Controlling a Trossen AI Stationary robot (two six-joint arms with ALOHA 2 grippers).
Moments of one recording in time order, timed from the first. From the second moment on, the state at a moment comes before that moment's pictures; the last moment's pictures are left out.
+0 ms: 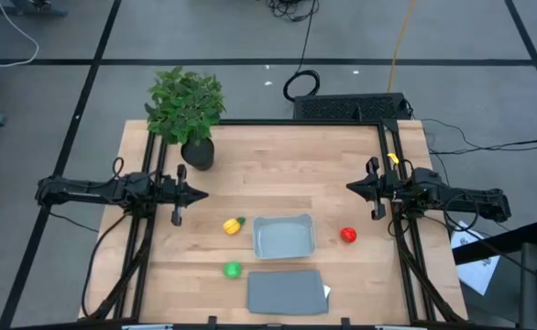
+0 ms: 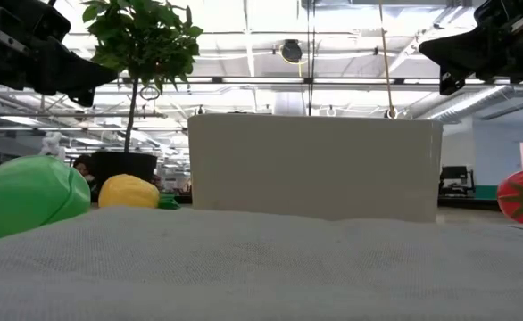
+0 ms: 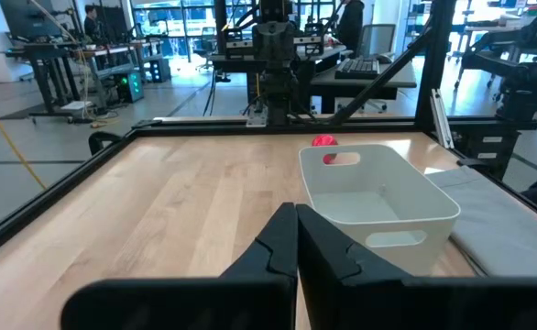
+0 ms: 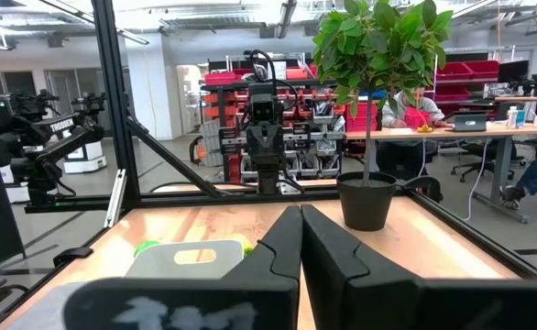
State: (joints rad) left arm -0.04 0.19 0.07 0.06 -0.03 0.02; right arm -0.09 0.05 0.07 0.11 -0.08 0.07
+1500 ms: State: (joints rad) left arm -0.04 0.19 0.07 0.15 -0.03 0.04; right arm -0.09 0.05 0.07 0.13 -0.08 0.06
